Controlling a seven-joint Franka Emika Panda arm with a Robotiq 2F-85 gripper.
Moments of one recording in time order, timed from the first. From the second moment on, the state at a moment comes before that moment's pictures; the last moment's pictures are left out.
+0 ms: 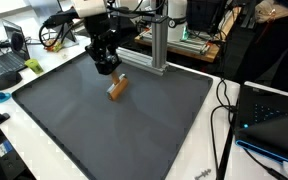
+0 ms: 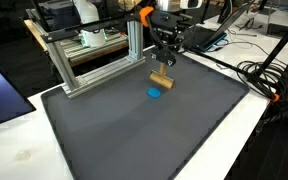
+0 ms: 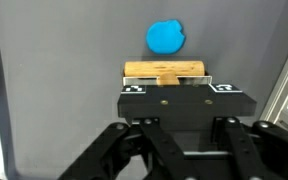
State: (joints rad) arm -0.06 0.32 0.08 -1.91 0.02 2.25 -1.72
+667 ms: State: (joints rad) arm -0.06 0.36 0.05 -1.91 -0.05 2.26 -1.70
